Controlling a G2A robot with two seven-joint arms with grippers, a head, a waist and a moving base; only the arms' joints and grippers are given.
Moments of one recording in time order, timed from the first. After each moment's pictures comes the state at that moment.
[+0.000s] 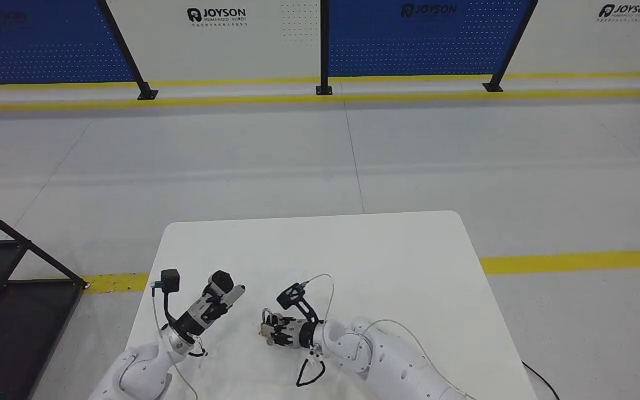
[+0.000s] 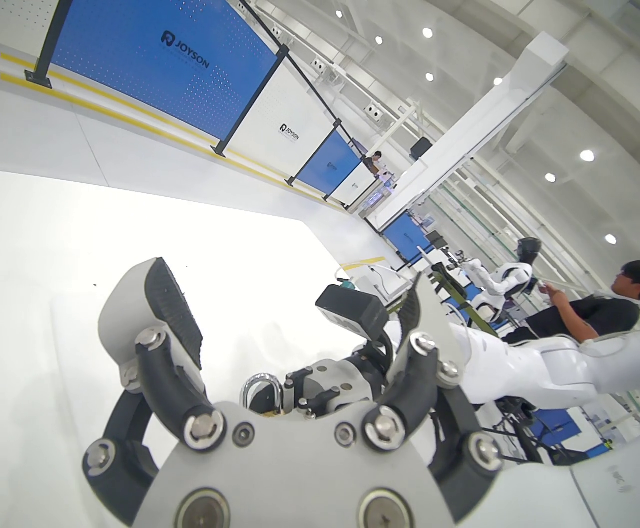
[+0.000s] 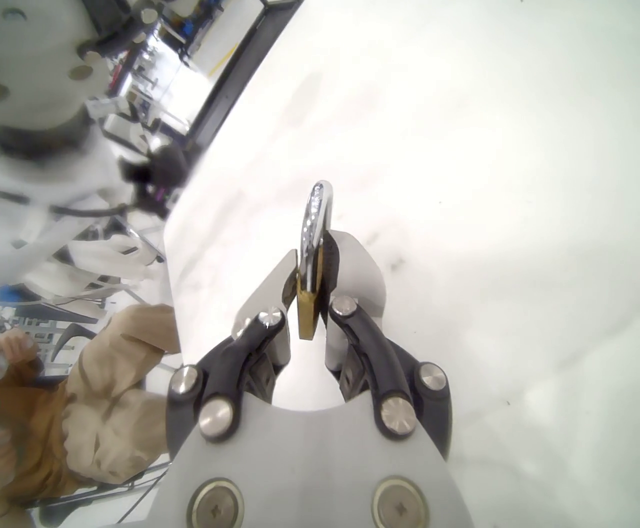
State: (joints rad) left arm 1.79 -1.04 -1.45 -1.47 0.40 -0.82 -0.04; right arm -1.21 -1.50 0.61 -1.01 -0.65 -0.39 0.29
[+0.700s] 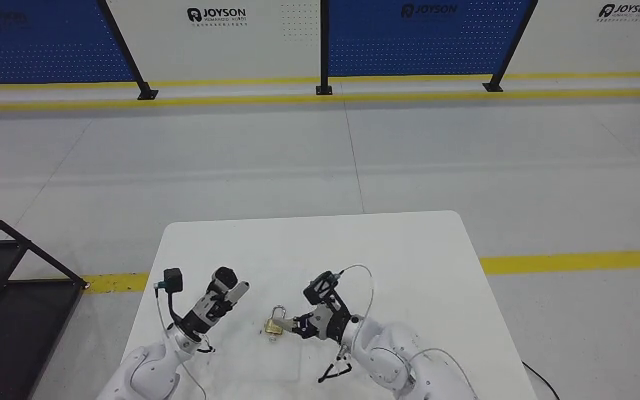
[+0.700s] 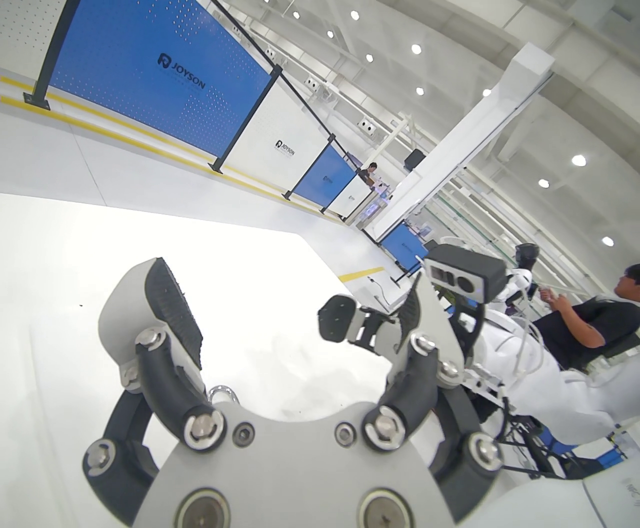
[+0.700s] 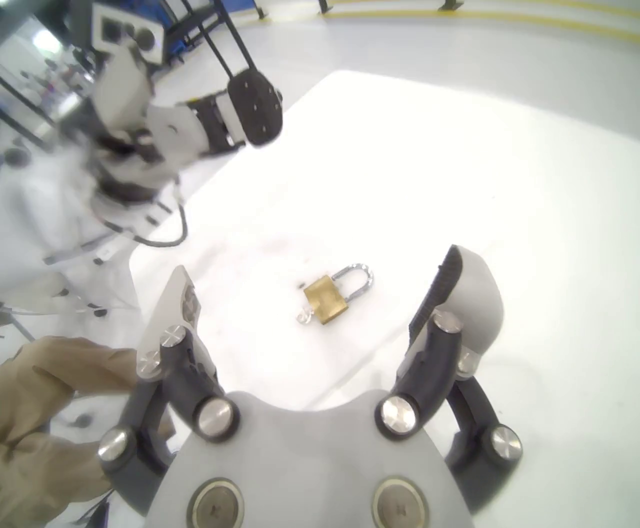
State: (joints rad) left arm 1.78 -1.06 -1.43 -1.47 0.46 -0.83 0.08; right arm -1.58 -1.32 0.96 -1.73 -1.03 -0.30 0.33
